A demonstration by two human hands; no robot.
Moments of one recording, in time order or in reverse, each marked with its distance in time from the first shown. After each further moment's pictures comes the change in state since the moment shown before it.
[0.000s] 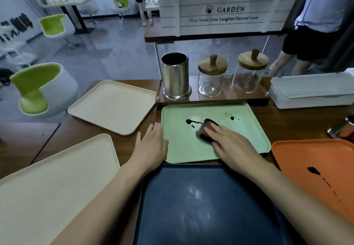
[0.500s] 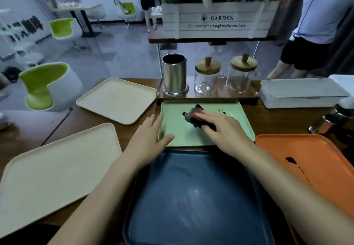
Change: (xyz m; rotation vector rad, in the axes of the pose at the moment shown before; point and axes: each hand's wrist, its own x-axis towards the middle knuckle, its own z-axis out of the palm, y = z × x) left_hand -0.063 0.033 -0.036 -0.114 0.116 0.048; right_hand -0.022 -0.018 -0.037 0.278 0.238 -0.089
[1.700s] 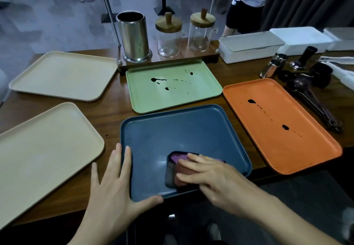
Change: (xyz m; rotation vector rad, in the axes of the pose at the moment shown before) left_hand -0.170 -0.050 0.038 0.138 -0.190 0.053; right_hand -0.201 -0.081 0.047 -0.059 -0.378 0.000
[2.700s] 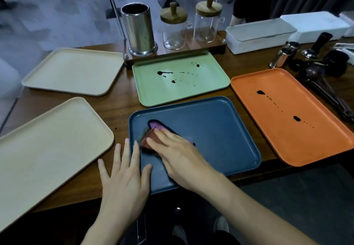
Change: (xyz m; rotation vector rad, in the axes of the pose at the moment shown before) left_hand 0.003 0.012 0.007 0.088 -0.021 -0.152; right_hand 0.093 -0.040 0.045 -0.051 0.215 0.027
